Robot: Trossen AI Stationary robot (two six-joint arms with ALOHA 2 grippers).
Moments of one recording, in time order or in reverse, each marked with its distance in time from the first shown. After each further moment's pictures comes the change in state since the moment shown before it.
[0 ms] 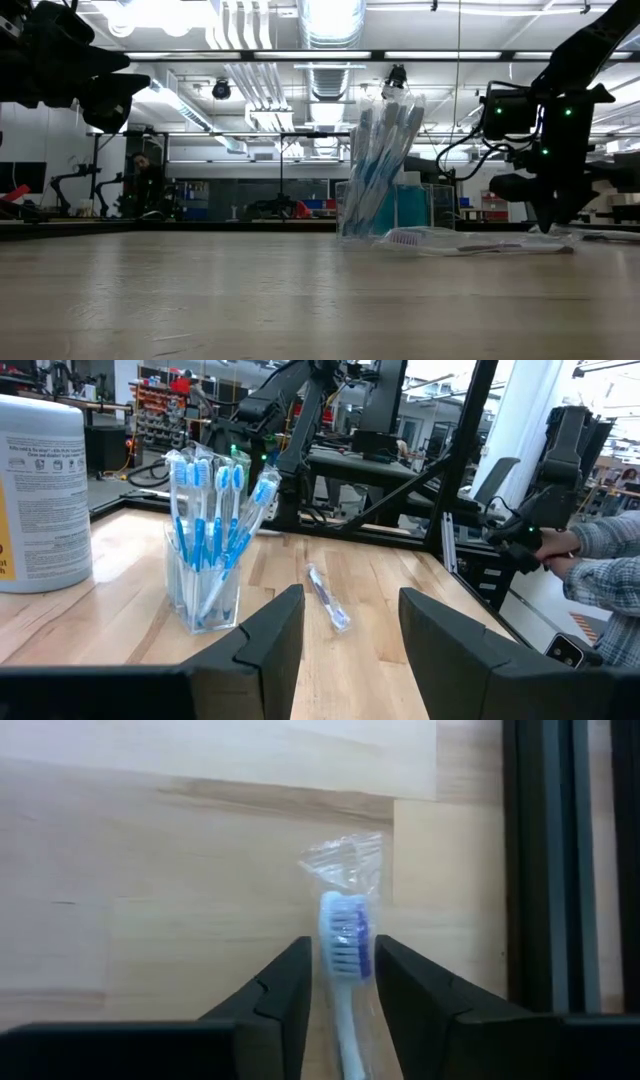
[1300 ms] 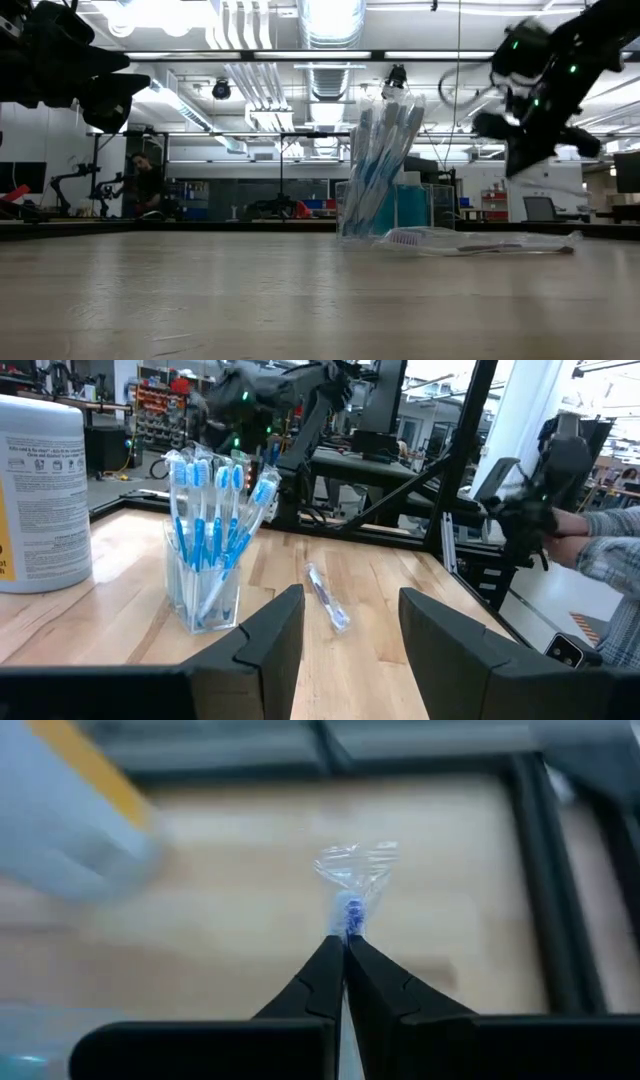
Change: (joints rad) left arm -0.001 0.000 0.000 0.000 0.000 0.000; right arm -0.003 -0.255 0.057 0.054 0.062 -0.058
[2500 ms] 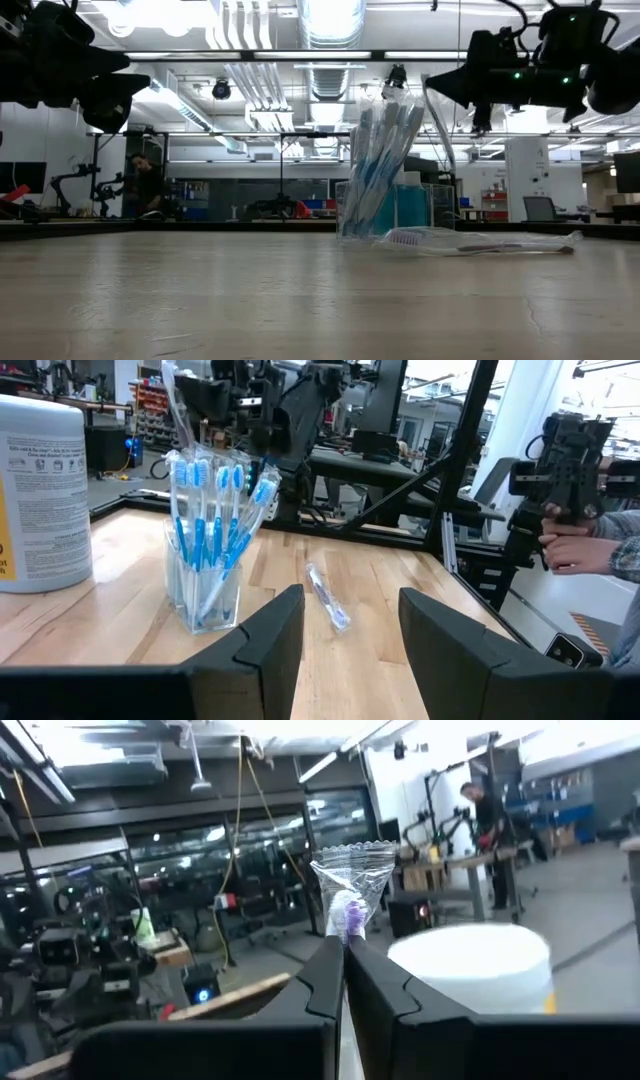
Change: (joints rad) left arm 0.001 0.000 0.000 0.000 0.000 0.000; right arm 0.027 0.129 -0.308 1.767 -0.533 -0.652
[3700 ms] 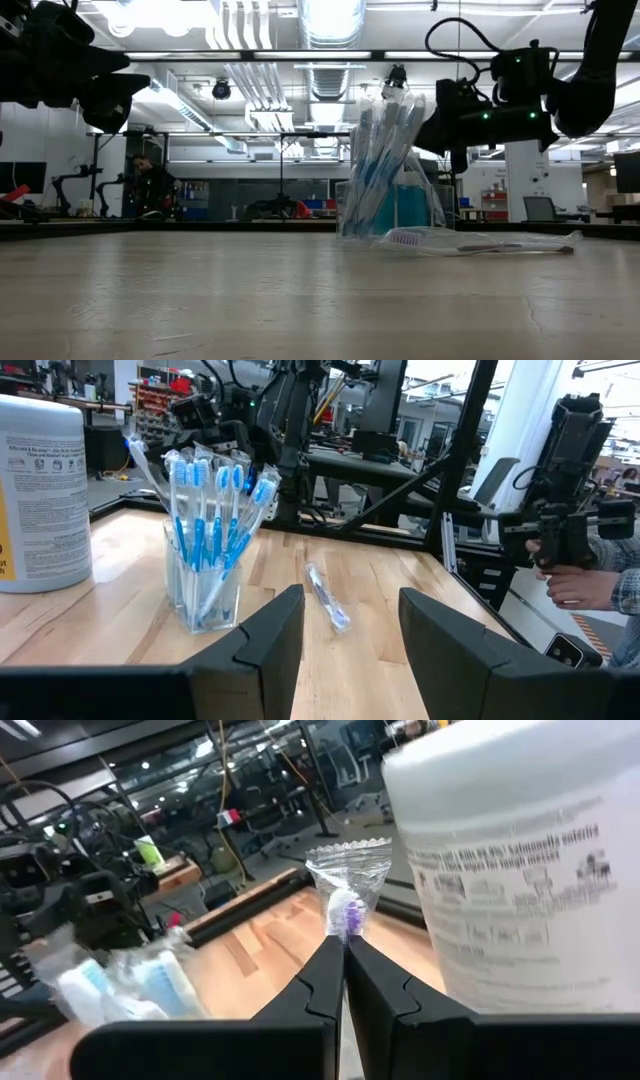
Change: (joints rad) left arm -0.001 0.000 0.000 0.000 0.000 0.000; right arm 0.000 0.413 0.075 0.062 -0.071 0.158
